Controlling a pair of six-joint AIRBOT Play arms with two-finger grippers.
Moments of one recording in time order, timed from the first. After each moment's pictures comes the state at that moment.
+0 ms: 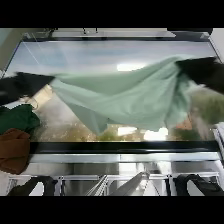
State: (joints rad) left arm 0.19 -0.86 0.90 0.24 -1.30 -0.90; right arm -0.16 -0.88 0.95 -0.21 1.15 0.92
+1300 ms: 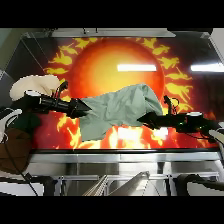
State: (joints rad) left arm 0.04 -1.65 1.00 0.45 -1.36 -0.90; right arm -0.05 -1.43 0.55 -0.17 1.04 0.73
